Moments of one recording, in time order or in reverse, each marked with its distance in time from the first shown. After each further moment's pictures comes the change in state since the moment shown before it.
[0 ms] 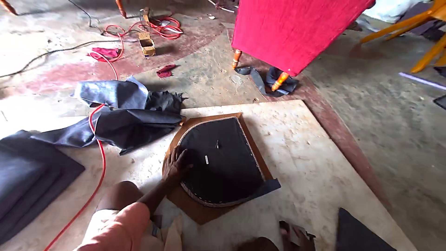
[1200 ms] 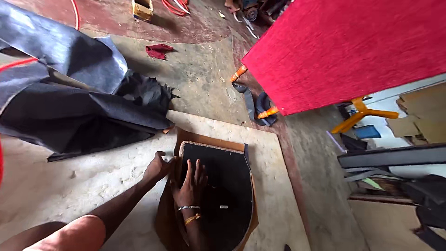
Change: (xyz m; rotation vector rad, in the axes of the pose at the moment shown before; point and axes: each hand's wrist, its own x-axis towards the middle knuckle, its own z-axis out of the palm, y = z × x) left_hand 0.110 0.000 -0.004 -0.712 -0.241 -0.372; right_hand 0.070 -0.355 0.219 -0.413 -0.028 -0.585
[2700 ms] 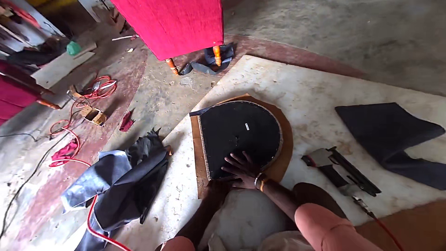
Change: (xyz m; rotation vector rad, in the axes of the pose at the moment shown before) left_hand -0.144 -0.026 0.084 1.596 -0.512 0.842; right_hand -0.124 0.149 0.007 0.290 -0.194 -0.243
